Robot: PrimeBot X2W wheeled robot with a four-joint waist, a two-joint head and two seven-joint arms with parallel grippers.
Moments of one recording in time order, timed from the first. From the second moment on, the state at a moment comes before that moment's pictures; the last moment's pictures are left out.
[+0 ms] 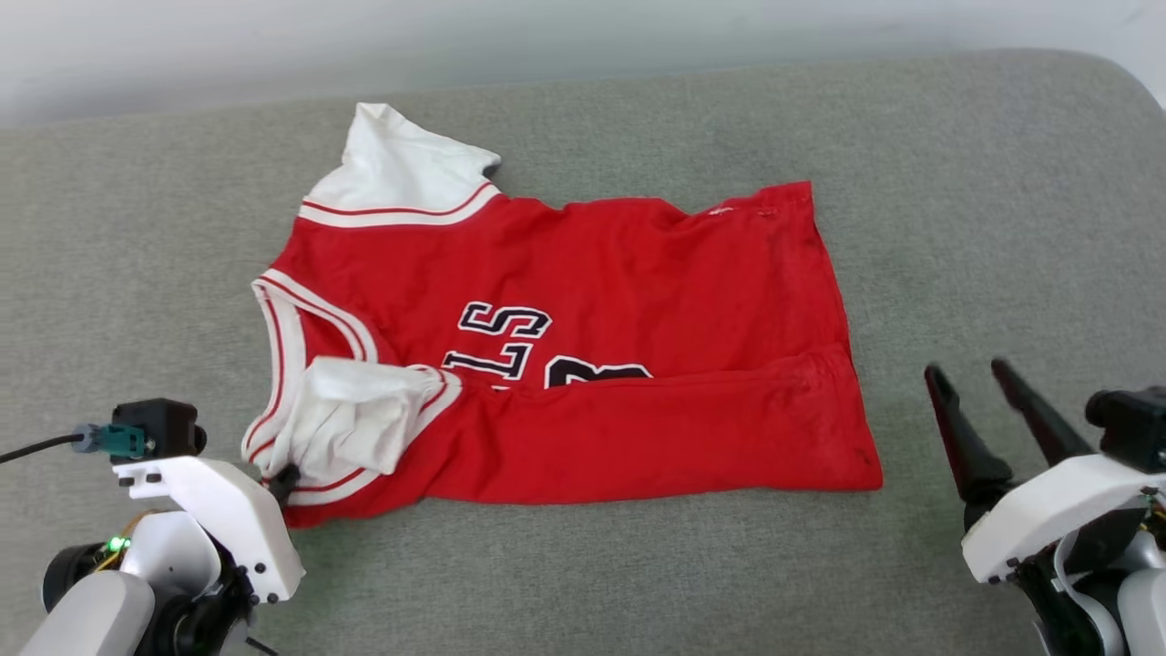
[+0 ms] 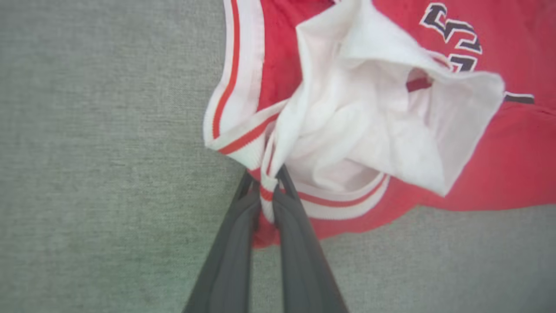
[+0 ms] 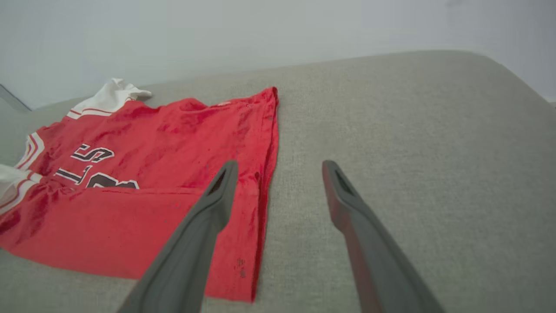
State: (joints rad) left arm -0.17 0.60 -0.33 0.06 -0.89 0.21 0.48; right arm -0.12 -0.21 0.03 0.01 0.39 0.13 0.08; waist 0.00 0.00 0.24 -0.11
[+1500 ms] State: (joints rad) left arm 0.01 0.58 -0.35 -0.15 -0.83 0.32 0.37; right arm -0.17 -0.40 0.23 0.18 0.64 0.13 0.66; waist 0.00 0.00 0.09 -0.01
